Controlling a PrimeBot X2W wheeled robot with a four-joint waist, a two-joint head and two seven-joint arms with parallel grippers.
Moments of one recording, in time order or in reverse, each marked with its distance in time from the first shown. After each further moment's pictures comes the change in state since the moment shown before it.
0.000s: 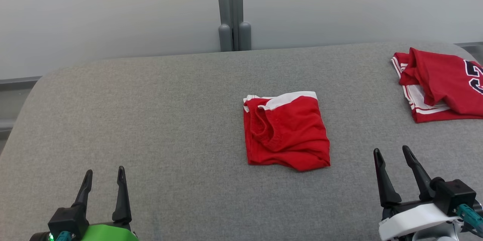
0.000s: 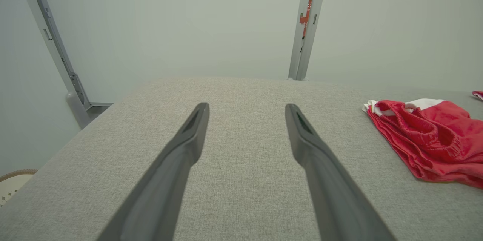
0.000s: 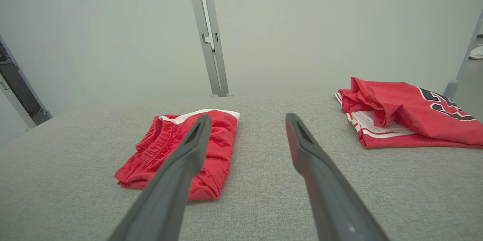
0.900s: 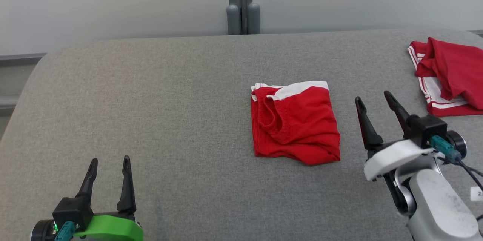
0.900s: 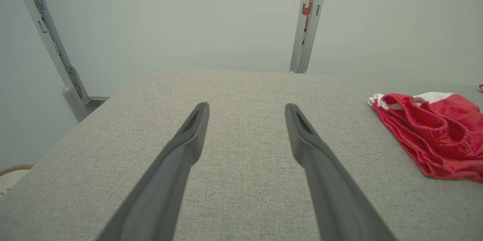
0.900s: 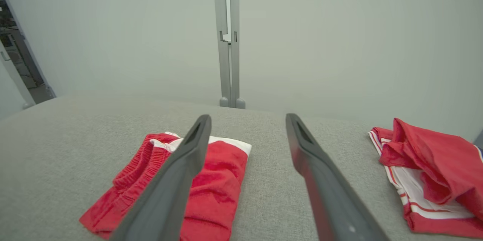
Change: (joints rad) left arm -0.034 0.000 -0.022 -0.005 0.002 -0.004 0.000; right arm -0.350 -0.048 0.100 0.255 -0.035 0.000 0.016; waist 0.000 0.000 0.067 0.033
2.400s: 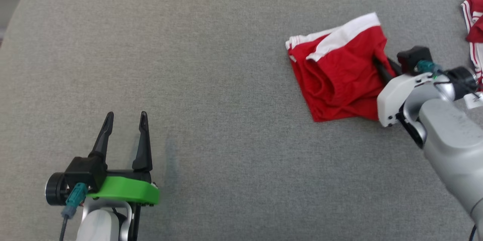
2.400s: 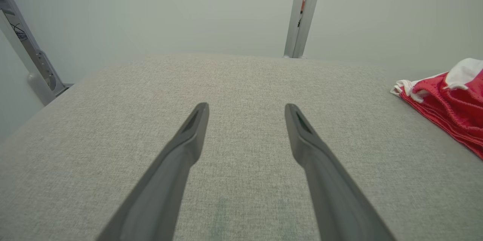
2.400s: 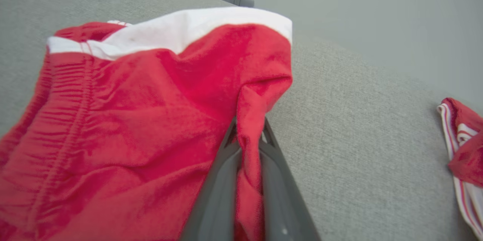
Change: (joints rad) left arm -0.158 0.000 -0.106 -0.013 -0.039 0.026 0.000; right arm -0.550 -0.135 0.415 0.638 0.171 0.001 0.052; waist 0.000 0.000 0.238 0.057
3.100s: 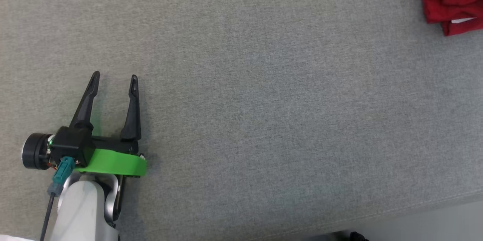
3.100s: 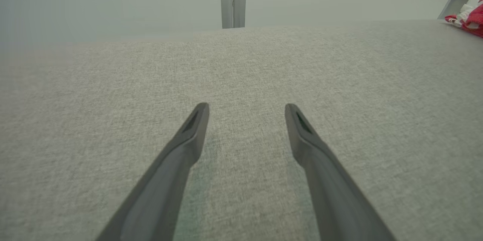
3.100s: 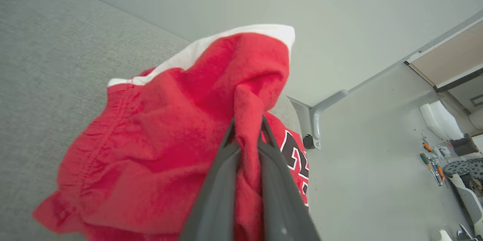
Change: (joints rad) left arm -0.120 0.055 -0.005 -0.058 0.076 -0.024 0.000; right arm -0.315 -0.478 0.201 -0.188 0.192 0.000 0.062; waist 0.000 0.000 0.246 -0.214
